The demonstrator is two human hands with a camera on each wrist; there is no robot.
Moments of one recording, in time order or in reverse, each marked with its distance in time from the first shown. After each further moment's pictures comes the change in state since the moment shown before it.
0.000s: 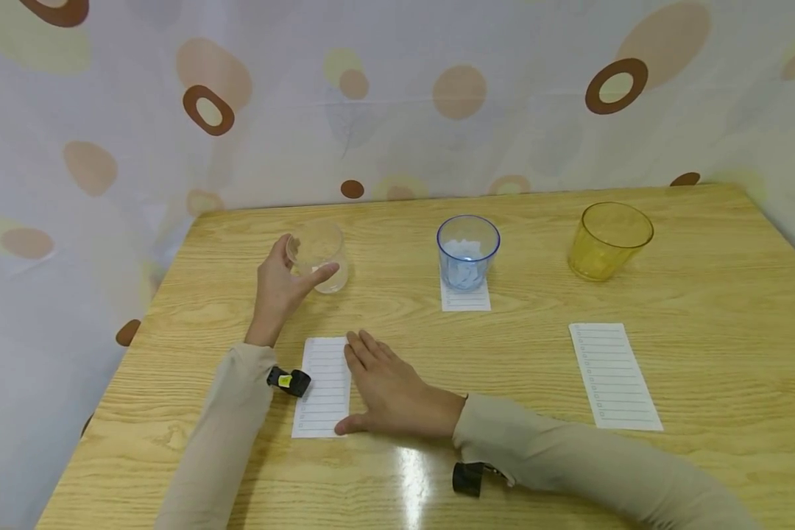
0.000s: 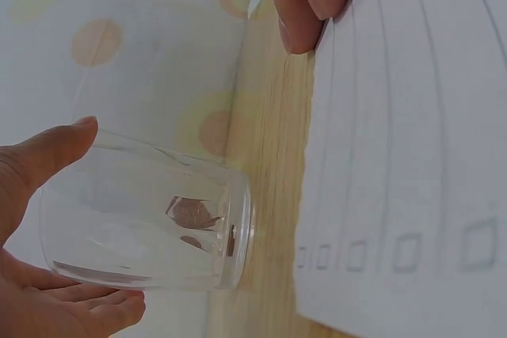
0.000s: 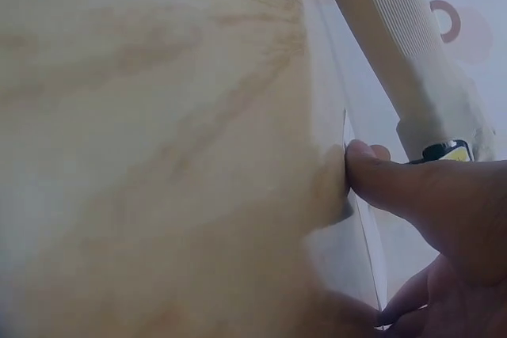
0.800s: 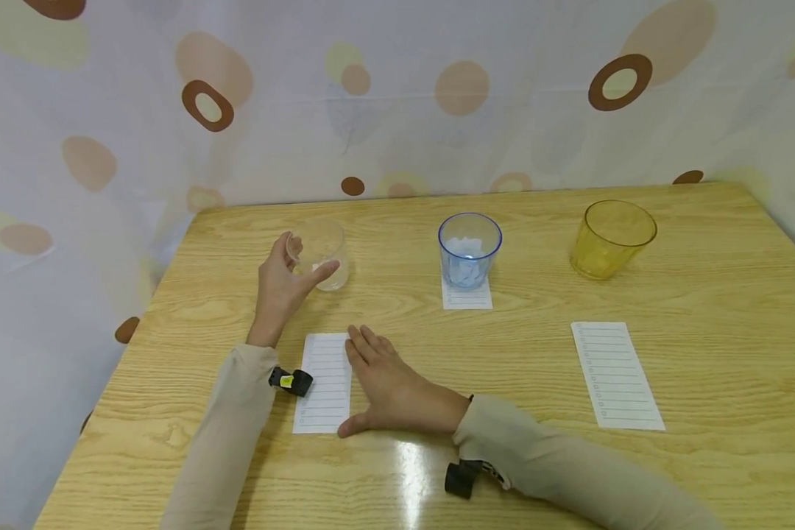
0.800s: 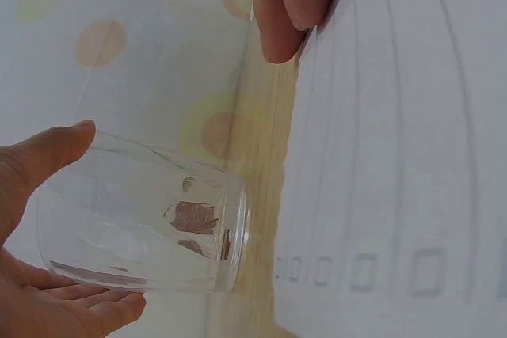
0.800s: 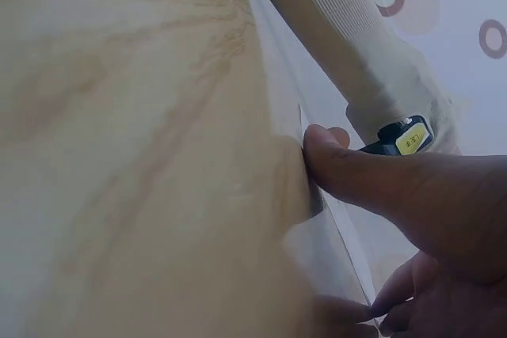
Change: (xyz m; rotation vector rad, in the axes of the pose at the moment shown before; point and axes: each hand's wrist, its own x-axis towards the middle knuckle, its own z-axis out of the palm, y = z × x) left_hand -0.001 -0.004 0.004 -0.025 0.019 0.003; right_hand 0.002 0.005 0.000 0.142 -0.007 -0.003
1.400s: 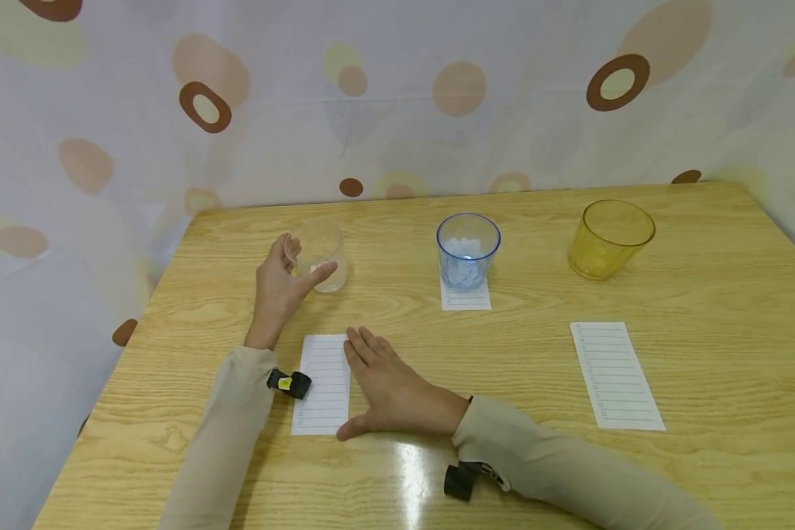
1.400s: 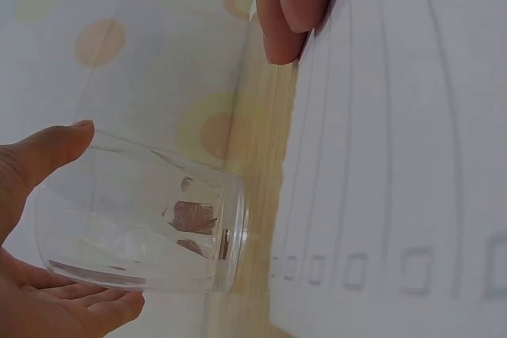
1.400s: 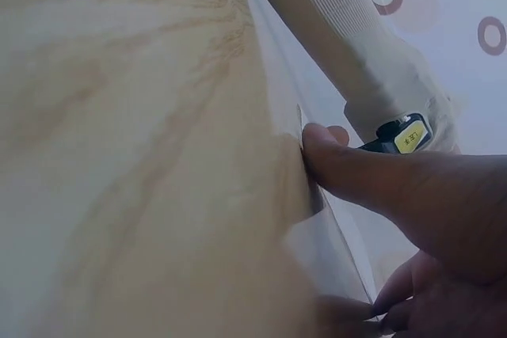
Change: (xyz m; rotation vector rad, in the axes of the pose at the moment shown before) left_hand -0.001 -0.003 -0.001 -0.032 -0.002 -0.001; right_hand -0.001 0.000 0.001 0.006 0.000 -0.009
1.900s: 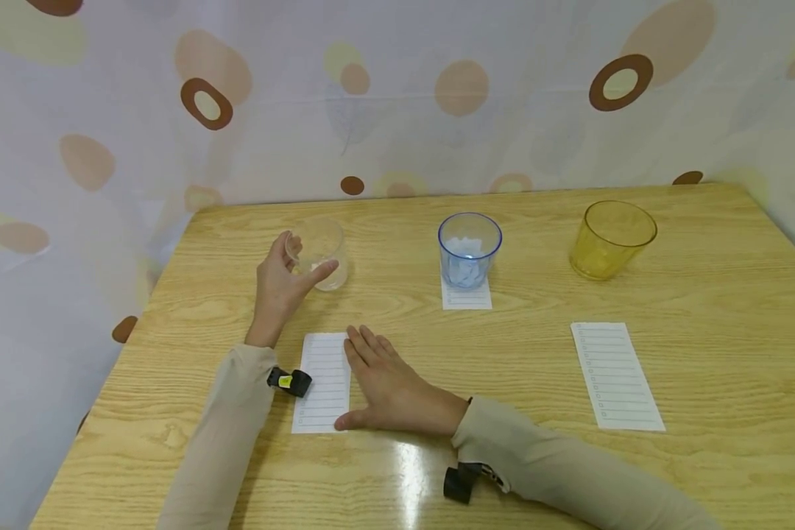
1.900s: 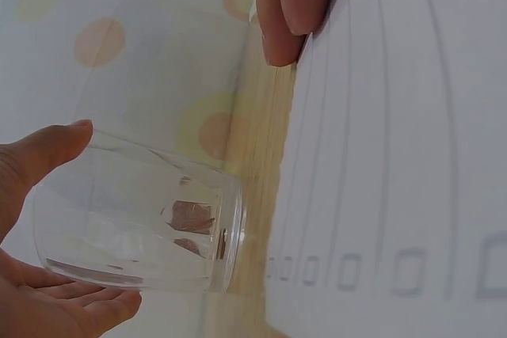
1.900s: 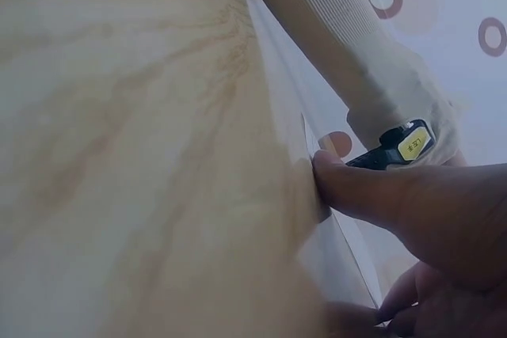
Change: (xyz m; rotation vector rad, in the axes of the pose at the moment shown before) left_hand 0.000 -0.001 0.000 -0.004 0.020 0.039; right_hand 0.000 -0.001 0.003 -0.019 0.034 -0.005
